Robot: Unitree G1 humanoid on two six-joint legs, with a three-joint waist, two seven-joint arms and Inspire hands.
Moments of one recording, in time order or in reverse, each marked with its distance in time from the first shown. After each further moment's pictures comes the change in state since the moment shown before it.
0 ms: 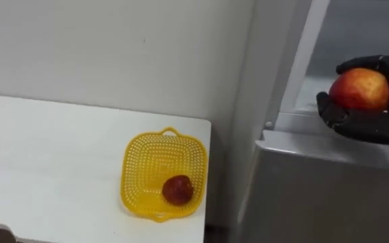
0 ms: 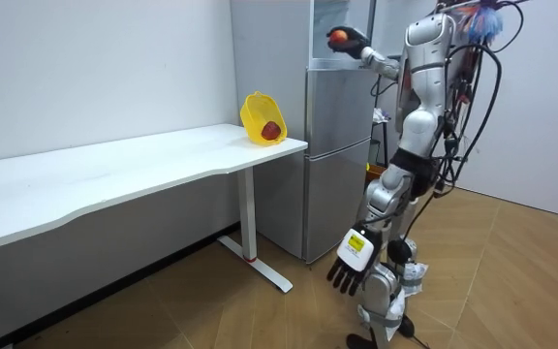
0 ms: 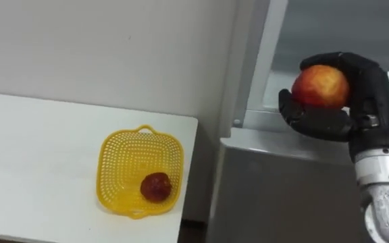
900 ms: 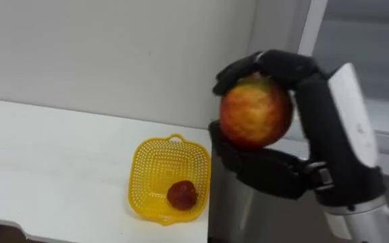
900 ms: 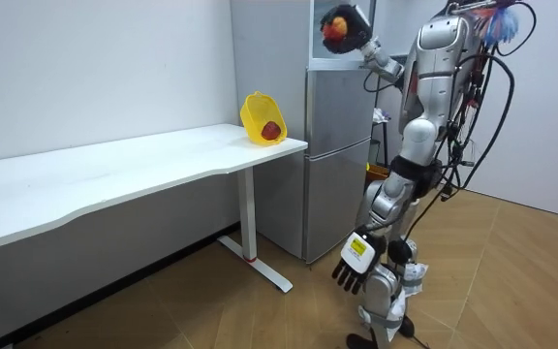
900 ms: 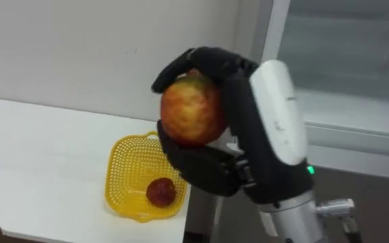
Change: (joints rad) left arm -0.100 0.023 -0.127 0.121 0.003 -0.053 -0.032; right arm 0.036 0.132 0.332 -0.241 -0.754 -0.202 0.065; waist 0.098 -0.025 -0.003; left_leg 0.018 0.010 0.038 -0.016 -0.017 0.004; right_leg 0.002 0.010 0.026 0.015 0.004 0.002
